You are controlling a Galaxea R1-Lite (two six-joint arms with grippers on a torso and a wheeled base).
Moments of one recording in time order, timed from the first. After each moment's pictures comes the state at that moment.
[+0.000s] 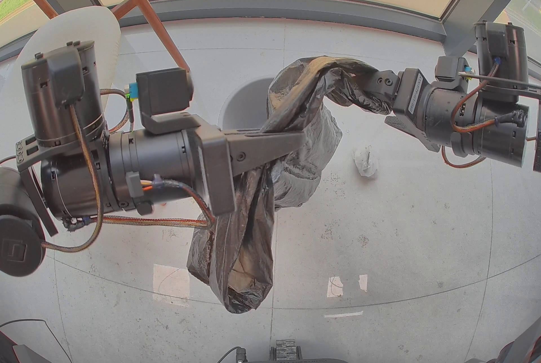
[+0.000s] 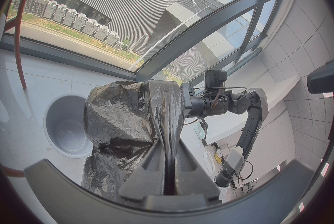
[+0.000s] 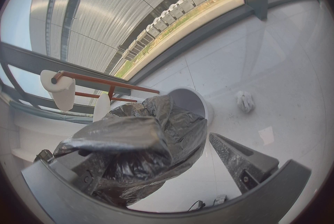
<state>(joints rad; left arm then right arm) -0.69 1.52 -0.92 -0.56 -0.47 -0.24 0.64 1.57 -1.19 -0.09 -0.07 0.71</state>
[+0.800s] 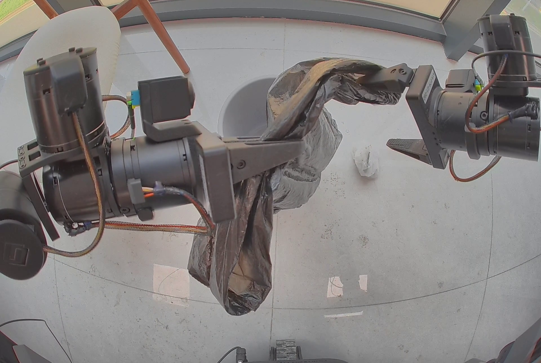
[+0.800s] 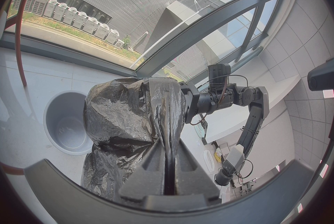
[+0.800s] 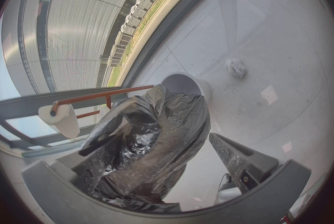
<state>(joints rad) -0.69 1.52 -0.90 -0.56 -0.47 -0.24 0.65 1.55 -1.26 0.08 -0.03 1.06</state>
